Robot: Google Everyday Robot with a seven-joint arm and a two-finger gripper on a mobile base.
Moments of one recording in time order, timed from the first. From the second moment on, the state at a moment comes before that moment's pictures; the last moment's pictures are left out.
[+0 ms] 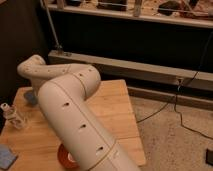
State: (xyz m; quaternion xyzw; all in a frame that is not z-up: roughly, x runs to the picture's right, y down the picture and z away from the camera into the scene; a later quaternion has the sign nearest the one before) arm -0.368 0.034 0.901 -0.24 0.20 0.67 0.67
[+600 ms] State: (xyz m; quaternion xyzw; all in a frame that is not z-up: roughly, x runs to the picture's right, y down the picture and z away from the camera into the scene) arm -0.384 0.037 0.920 -0.23 0.21 0.67 0.67
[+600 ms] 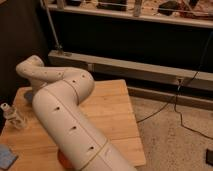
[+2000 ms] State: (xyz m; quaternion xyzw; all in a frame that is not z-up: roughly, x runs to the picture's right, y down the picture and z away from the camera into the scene) arm -0.391 0.034 0.948 -0.18 0.22 0.68 0.68
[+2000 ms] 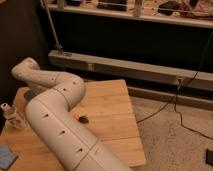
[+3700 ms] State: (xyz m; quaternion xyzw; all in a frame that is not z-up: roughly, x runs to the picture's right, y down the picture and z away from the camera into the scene) arm -0.378 0.017 0.957 -0.13 0.21 0.78 0.58
